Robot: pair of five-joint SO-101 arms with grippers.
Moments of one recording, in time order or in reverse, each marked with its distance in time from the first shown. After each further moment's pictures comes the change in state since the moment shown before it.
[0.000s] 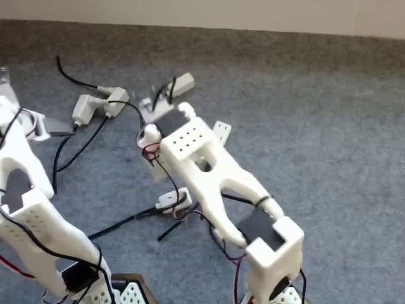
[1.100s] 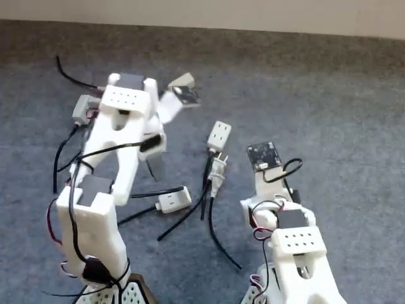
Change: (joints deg) left arm 43.3 -3.8 0.4 26.4 -36.7; right arm 33.6 -67.3 95.9 -46.3 18.2
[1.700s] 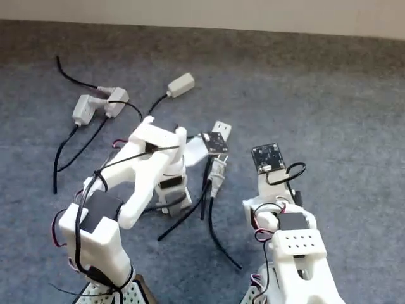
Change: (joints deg) left arm 11.4 -9.8 31.6 -21.4 1.1; right arm 1.1 -0.1 2.5 -2.5 0.0
